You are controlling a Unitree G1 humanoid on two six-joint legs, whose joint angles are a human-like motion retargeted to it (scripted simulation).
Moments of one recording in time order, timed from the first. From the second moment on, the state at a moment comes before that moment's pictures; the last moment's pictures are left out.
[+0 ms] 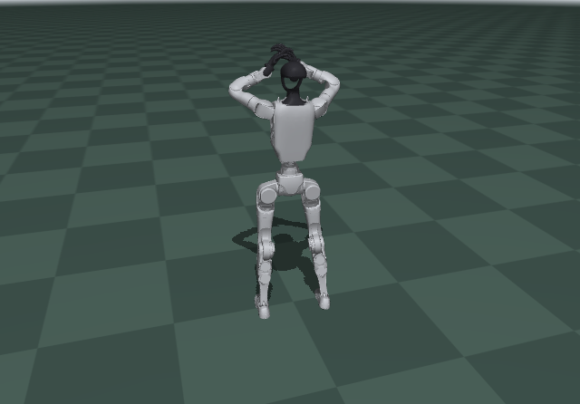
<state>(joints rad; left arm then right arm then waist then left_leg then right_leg) -1.73 1.05 -1.03 -0.22 -0.75 -0.30 0.47 -1.94 -1.11 1.20 -0.13 0.30 -0.09 -0.48 0.05 0.03 -0.04 0.14 0.06 -0.03 0.08 -0.24 -0.12 0.12 -0.13 -0.11 0.10 -0.10 0.26</state>
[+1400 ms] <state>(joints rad) -1.82 0.80 -0.88 0.43 -1.30 -0.30 0.36 -1.89 -0.76 0.87 0.38 0.68 -0.12 -0.59 0.06 0.04 -0.02 0.14 0.05 -0.03 0.07 -0.23 -0.12 0.11 -0.15 -0.10 0.12 -0.11 0.26</state>
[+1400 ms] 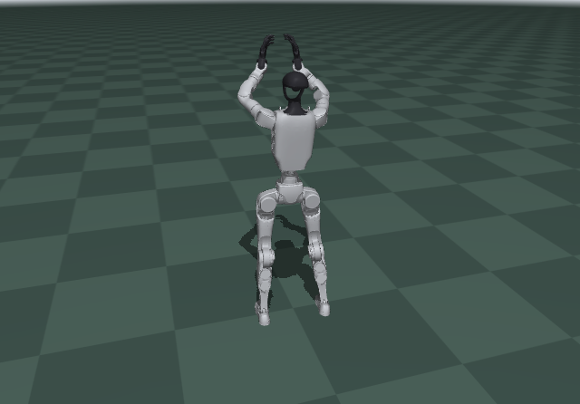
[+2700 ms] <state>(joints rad) -1.38 1.09 -0.93 -0.34 -1.09 -0.28 0.36 -1.73 -1.17 1.13 -0.30 -0.36 0.07 -0.55 0.07 0.04 0.02 0.19 0.06 0.00 0.07 -0.25 -0.10 0.13 -0.14 -0.07 0.13 -0.12 0.26</state>
